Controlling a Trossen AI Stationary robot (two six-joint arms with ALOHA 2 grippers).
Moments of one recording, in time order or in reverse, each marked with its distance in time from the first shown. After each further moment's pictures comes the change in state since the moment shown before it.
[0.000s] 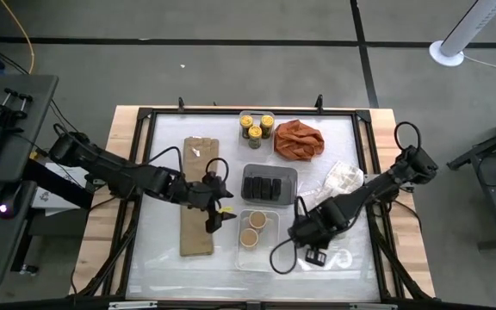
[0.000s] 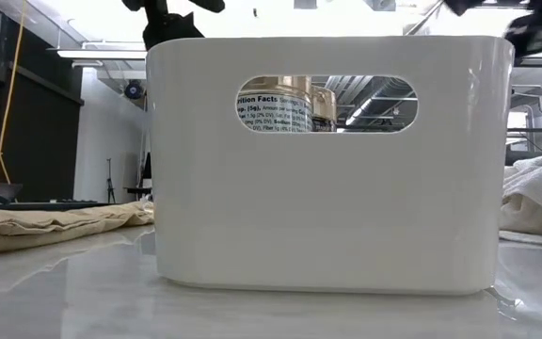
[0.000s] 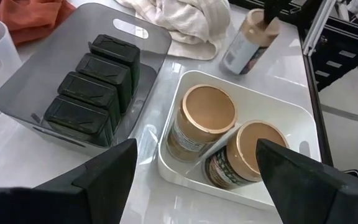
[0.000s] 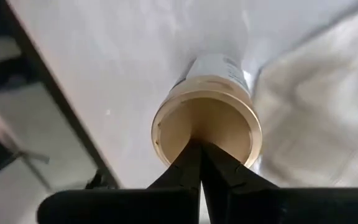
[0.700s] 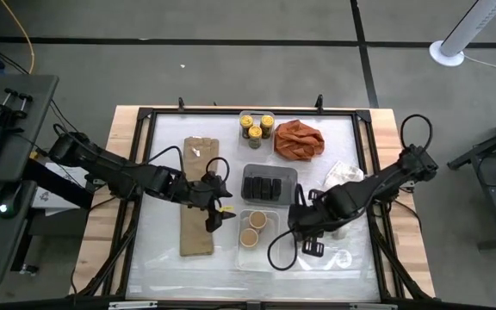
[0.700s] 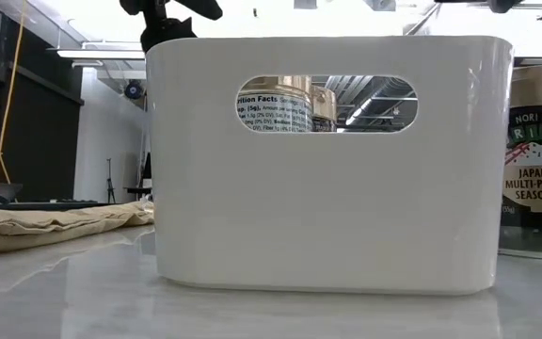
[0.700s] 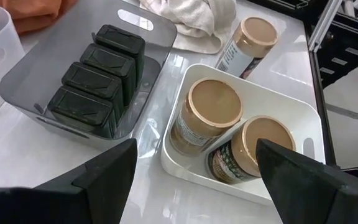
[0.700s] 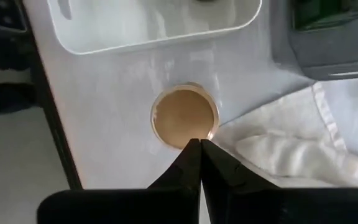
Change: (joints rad) left arm 0.005 0.000 0.000 -0.026 0.010 -0.019; right arm -0.026 -0.012 0.249 -0.153 0.232 -0.177
